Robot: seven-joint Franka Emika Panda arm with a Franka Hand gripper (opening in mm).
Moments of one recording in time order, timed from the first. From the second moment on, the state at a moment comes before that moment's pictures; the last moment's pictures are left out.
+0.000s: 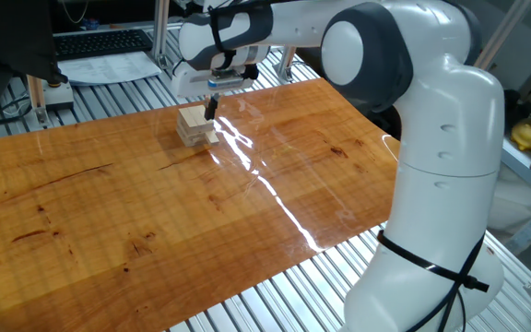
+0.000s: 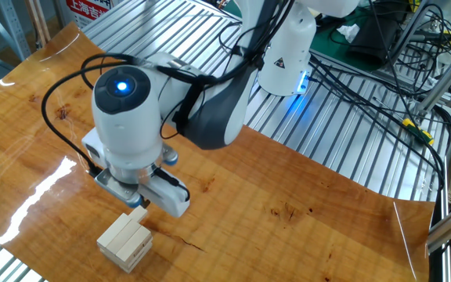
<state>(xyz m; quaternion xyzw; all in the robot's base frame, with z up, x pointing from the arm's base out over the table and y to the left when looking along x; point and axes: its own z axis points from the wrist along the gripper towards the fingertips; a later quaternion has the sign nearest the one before) 0.642 -0.041 0.167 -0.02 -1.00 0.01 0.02</state>
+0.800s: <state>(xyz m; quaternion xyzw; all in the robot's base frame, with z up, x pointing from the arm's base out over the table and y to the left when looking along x) 0.641 -0.044 0.153 -0.01 -1.00 0.01 0.01</state>
